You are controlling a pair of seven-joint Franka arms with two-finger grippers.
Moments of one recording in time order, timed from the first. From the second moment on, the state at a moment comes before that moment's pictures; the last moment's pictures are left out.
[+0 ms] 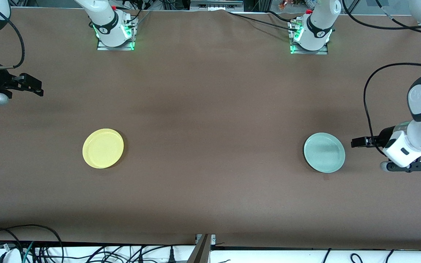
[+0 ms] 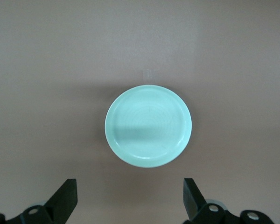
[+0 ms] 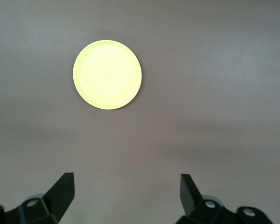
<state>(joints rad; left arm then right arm) 0.11 0.49 -0.08 -1.42 0.00 1.75 0.00 -0.04 0.00 -0.01 -1.73 -0.05 1.68 -0.15</state>
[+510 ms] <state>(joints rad) 0.17 0.60 -0.08 -1.53 -0.04 2.00 0.17 -0.04 0.00 -0.01 -1.73 -0.05 1.67 -0.15</state>
